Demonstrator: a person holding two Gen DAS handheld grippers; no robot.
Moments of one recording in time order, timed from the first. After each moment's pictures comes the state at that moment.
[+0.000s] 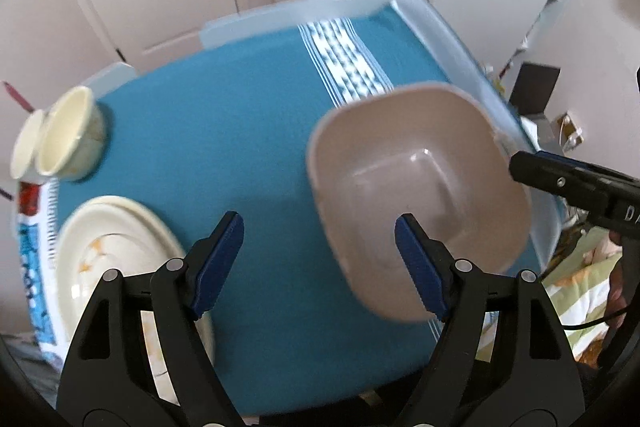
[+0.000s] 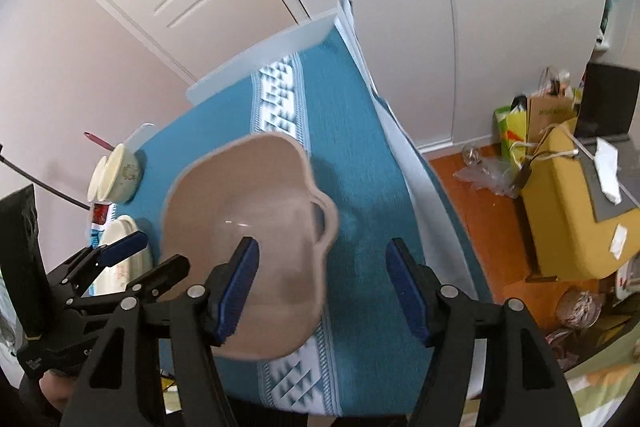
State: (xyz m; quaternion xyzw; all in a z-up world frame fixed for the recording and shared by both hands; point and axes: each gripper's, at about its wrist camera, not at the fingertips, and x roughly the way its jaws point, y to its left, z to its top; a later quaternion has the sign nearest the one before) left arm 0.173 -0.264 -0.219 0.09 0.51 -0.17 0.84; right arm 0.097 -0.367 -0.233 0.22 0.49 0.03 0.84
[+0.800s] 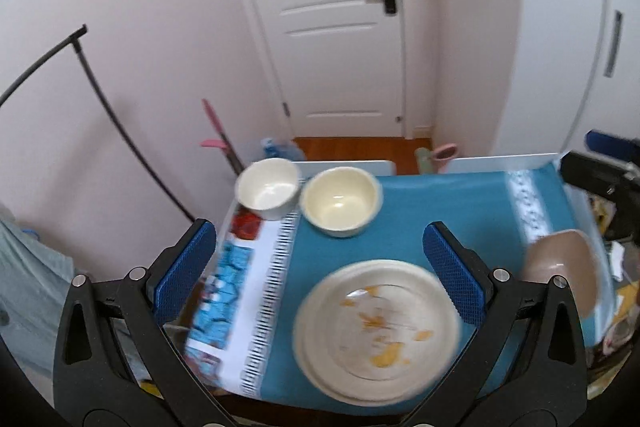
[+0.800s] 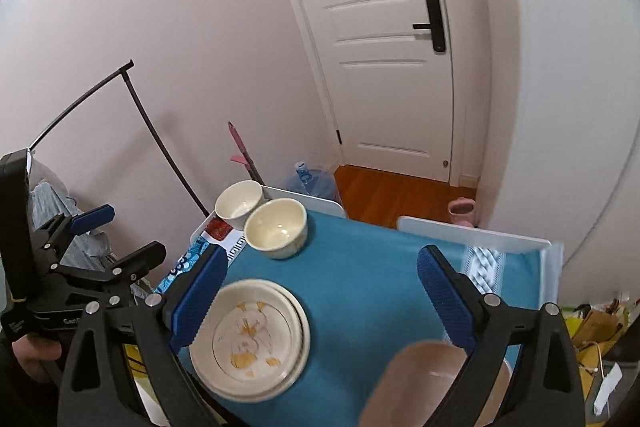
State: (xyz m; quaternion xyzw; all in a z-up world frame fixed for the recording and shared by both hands) left arm 0.174 -0.063 -0.072 0.07 0.36 0.08 0.93; right arm 0.174 -0.176 -0.081 0.03 0.34 0.22 0.91
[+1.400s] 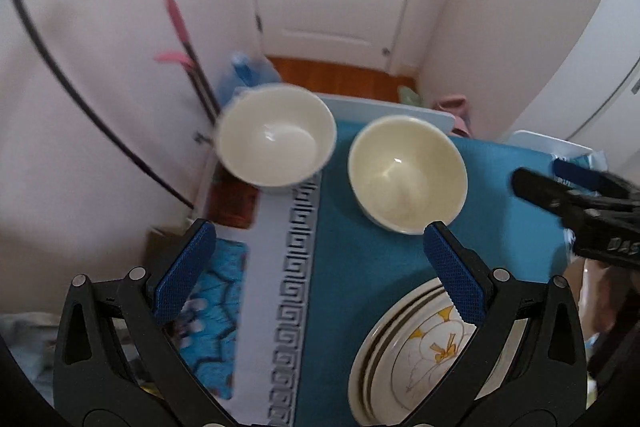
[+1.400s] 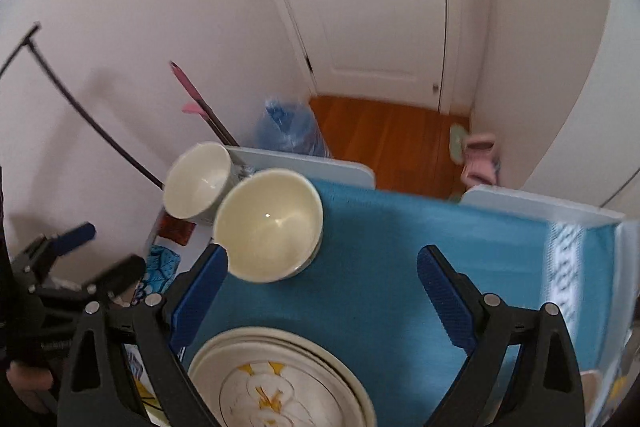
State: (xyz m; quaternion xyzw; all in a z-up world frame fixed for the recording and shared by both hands) left arm 0.304 0.069 -0.189 -0.04 0.51 0.00 0.86; right arm 0.308 -0.062 -0.200 0.05 0.51 0.15 0.84
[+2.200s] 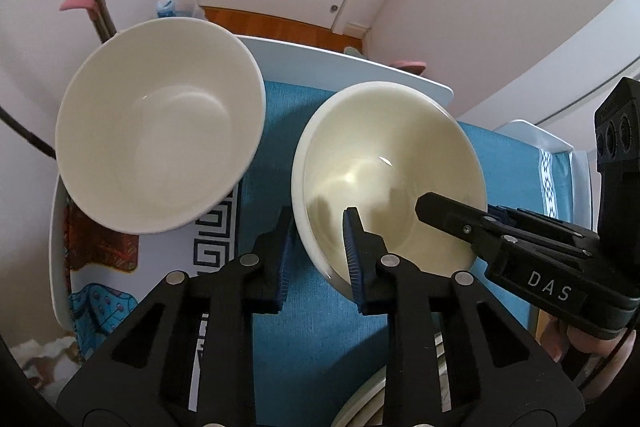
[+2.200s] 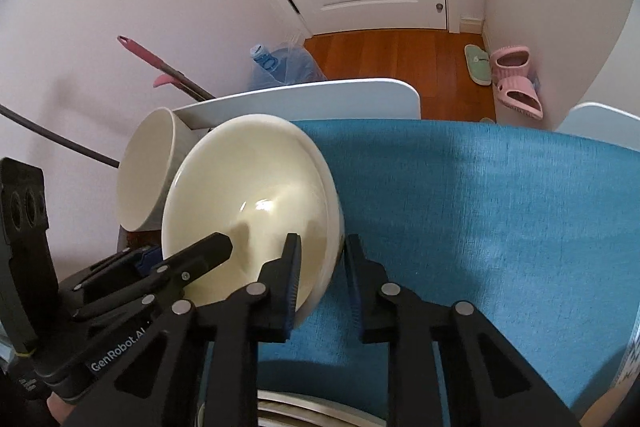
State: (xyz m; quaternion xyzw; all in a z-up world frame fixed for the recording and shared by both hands) left arm 0.368 0.052 -0.282 -0.11 0.57 -0.10 0.81; right arm 0.349 -0.038 -0.278 0.13 0.58 0.15 0.79
